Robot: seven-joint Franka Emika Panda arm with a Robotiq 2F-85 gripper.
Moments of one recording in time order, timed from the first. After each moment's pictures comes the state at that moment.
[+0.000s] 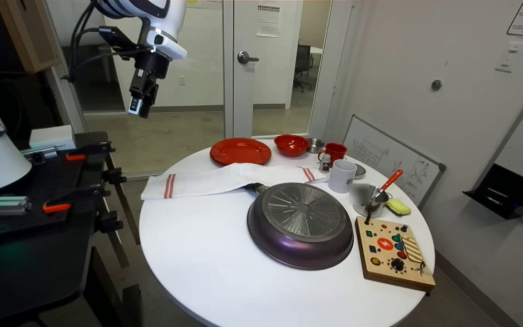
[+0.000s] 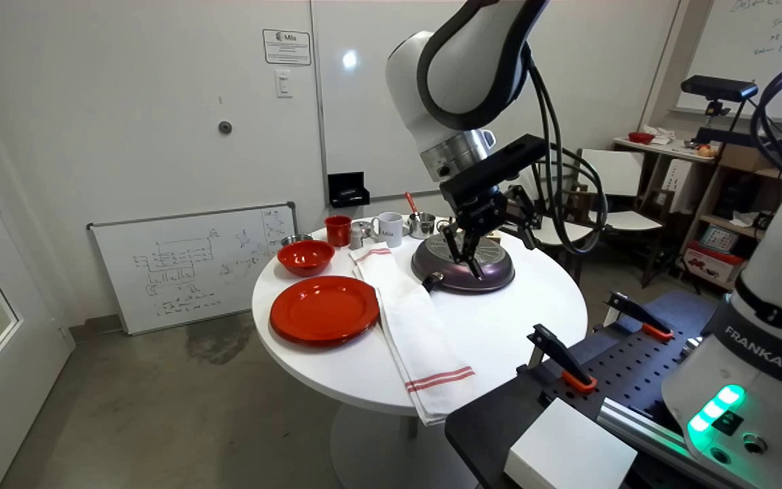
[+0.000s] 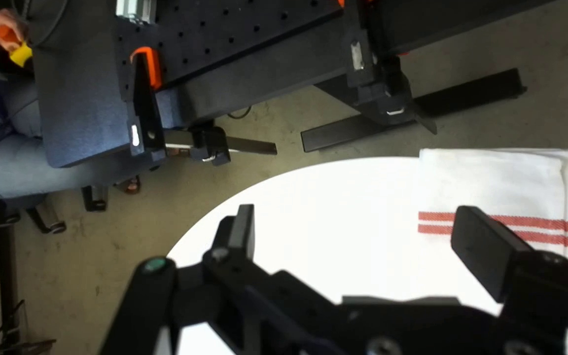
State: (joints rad) arm 0.16 0.07 0.21 -2.57 -0.25 2.12 0.86
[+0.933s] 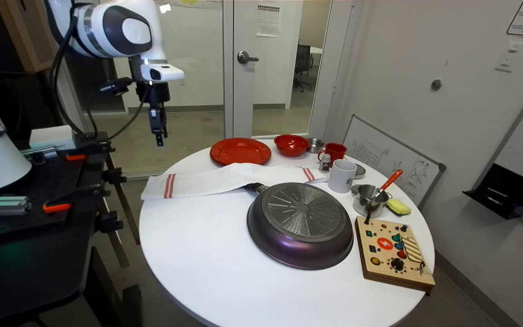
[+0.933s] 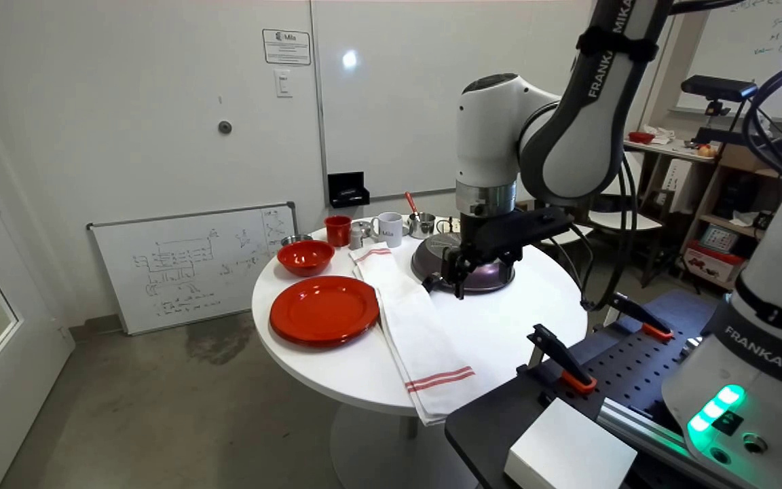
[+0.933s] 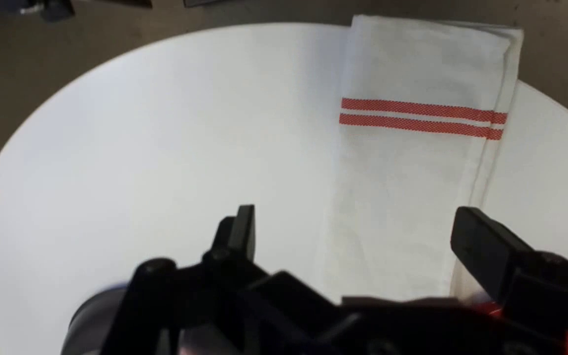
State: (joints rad) arm 0.17 0.18 -0.01 -2.78 -0.71 2.91 0.99
